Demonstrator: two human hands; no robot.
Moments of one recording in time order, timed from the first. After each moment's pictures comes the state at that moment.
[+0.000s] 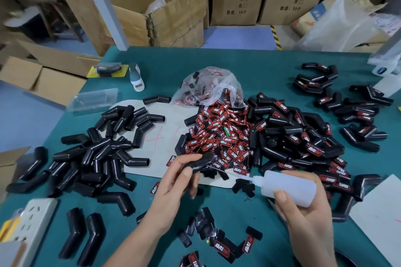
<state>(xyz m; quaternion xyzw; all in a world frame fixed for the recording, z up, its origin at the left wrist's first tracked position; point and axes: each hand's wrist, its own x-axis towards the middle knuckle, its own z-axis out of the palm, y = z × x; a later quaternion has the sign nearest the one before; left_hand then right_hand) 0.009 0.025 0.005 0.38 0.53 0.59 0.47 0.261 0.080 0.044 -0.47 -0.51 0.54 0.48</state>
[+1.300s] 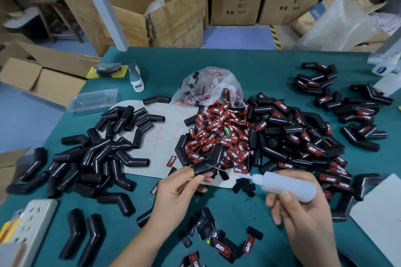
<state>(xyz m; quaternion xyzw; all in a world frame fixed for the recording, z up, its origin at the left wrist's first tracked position) 0.017 0.024 0.000 0.45 0.57 0.58 0.37 0.260 0.085 0.040 -0.38 -0.47 0.62 0.50</state>
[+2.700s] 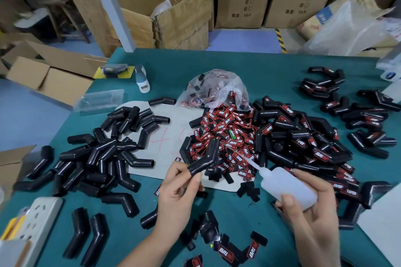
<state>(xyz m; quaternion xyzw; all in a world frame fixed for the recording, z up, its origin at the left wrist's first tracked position) 0.027 0.026 0.008 0.39 0.62 0.62 0.28 0.254 0.075 0.048 -0.45 -0.52 0.52 0.51</state>
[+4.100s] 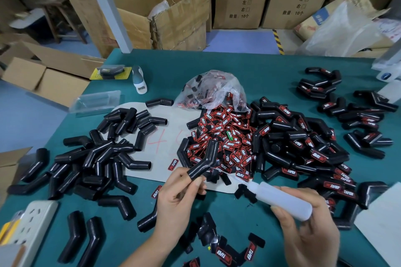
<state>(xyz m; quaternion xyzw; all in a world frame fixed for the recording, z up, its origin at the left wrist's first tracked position) 0.029 0.024 0.003 0.41 0.59 0.64 0.28 0.250 0.069 0.035 -0.38 -0.66 0.33 0.55</state>
